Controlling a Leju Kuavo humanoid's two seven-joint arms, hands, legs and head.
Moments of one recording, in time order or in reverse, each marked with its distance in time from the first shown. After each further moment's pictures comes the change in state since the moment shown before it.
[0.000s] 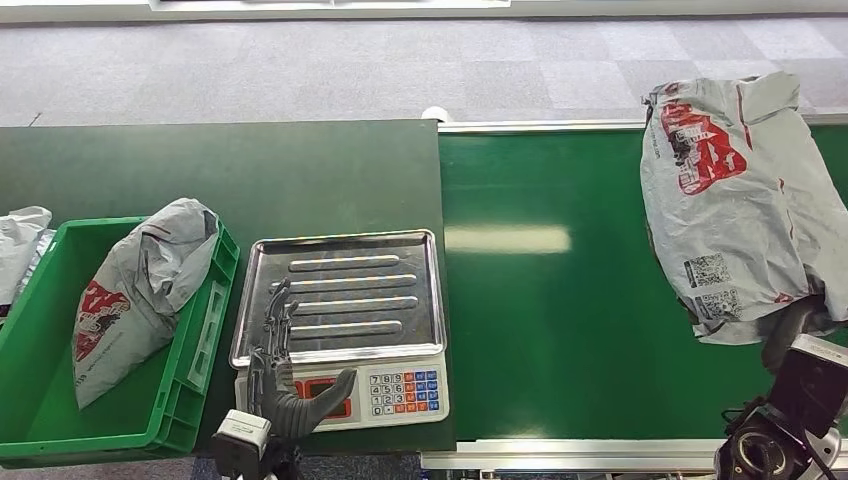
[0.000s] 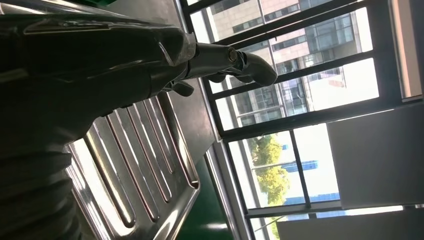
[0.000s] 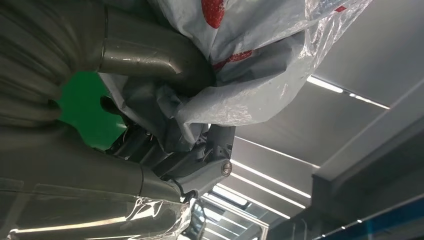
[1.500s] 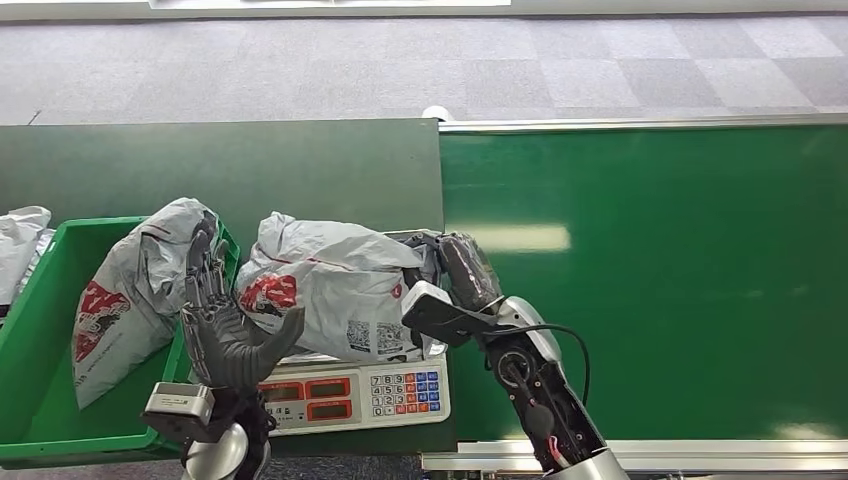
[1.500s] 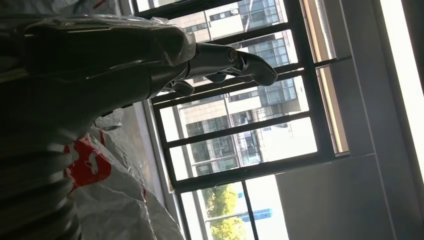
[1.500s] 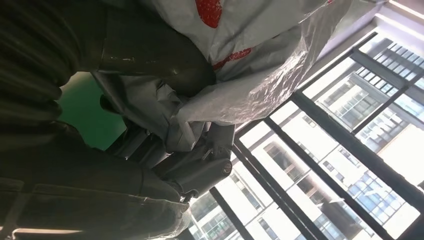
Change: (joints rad) left arm -0.103 -0.001 0.095 -0.159 -0.003 0.040 0.002; right arm -0.319 0.146 0.803 0.434 0.299 0.477 0.136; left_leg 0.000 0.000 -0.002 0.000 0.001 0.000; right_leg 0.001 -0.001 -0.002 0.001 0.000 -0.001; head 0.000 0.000
